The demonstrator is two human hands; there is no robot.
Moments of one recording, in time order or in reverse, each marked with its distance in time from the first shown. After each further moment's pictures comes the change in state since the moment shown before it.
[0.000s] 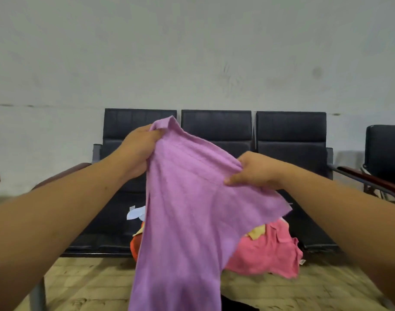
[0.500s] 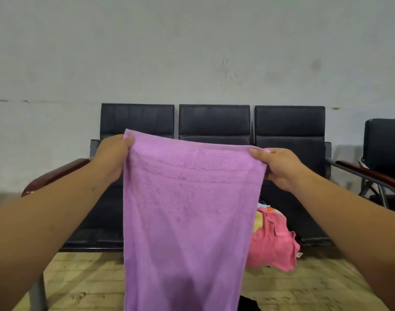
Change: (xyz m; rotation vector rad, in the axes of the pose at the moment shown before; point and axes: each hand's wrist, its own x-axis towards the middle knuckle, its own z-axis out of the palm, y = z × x) left_hand 0.017 -0.042 -0.043 0.125 0.272 -0.072; right_hand 0.012 0.065 0.005 0.919 0.396 0.203
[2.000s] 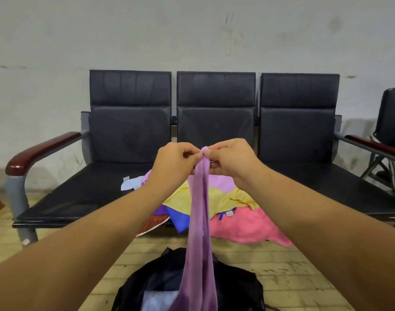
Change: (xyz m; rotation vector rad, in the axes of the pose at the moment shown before) left_hand -0.045 -0.082 0.103 0.486 -0.259 0.445; right_hand -0.028 0.041 0.101 -0.151 -0.153 0.038
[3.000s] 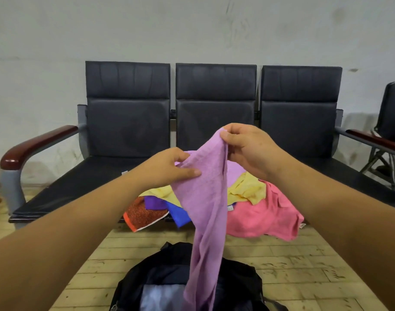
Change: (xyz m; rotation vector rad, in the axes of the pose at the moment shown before) left_hand 0.004 -0.026 -0.022 0.044 -0.506 -0.032; right_hand 0.011 0.007 -0.034 0.089 -0.204 -0.177
